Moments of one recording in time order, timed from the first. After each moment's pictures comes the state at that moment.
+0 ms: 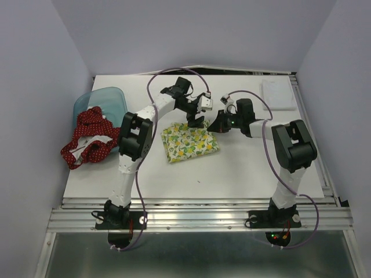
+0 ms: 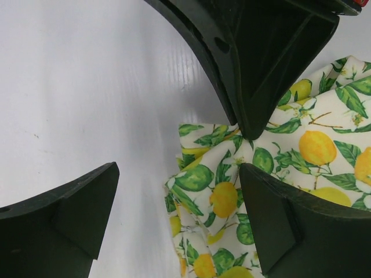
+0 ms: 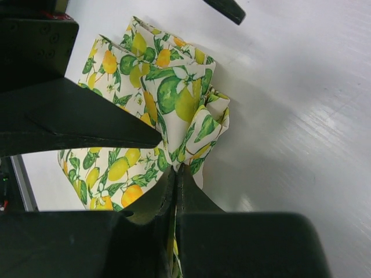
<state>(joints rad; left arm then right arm) -0.48 2.32 1.96 -0.63 0.85 1.01 0.27 1.92 1.06 0.27 -0.76 0.29</state>
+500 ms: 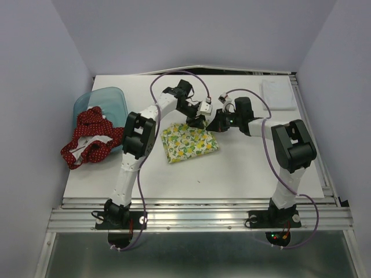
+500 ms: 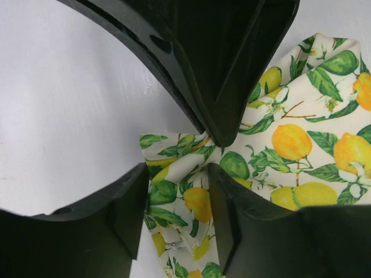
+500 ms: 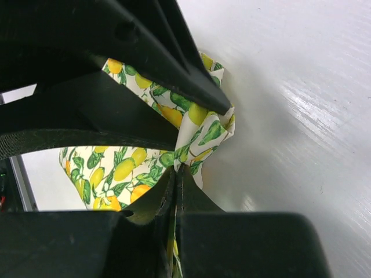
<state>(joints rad) -0.49 2.40 2.07 -0.83 0.92 1.20 0.29 1.92 1.09 0.23 -0.76 0.26</state>
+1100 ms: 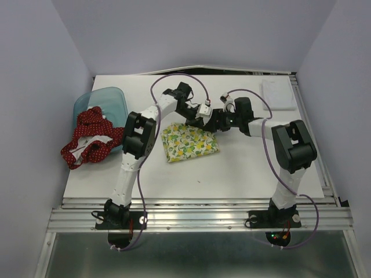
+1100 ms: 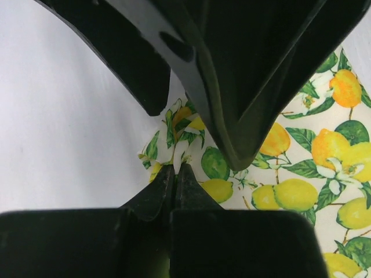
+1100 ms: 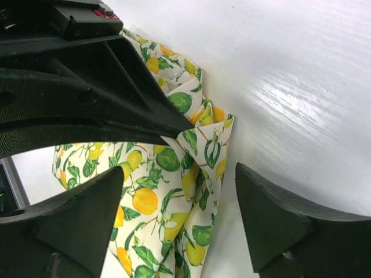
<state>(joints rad) -0.49 2.40 2.04 -0.85 0.93 1.23 0.29 1.92 1.10 0.21 -0.69 0.30</state>
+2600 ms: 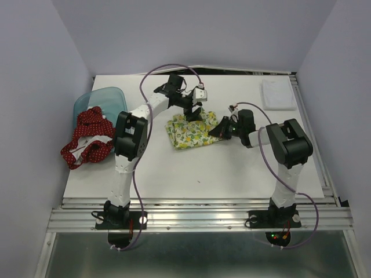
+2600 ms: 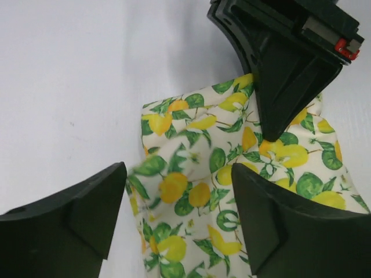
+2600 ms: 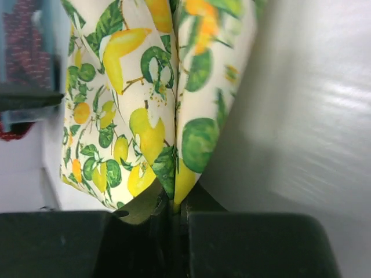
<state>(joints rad) -0.43 2.30 1.93 -0.51 0.92 0.89 0.26 2.02 0.87 0.65 -0.66 0.71</state>
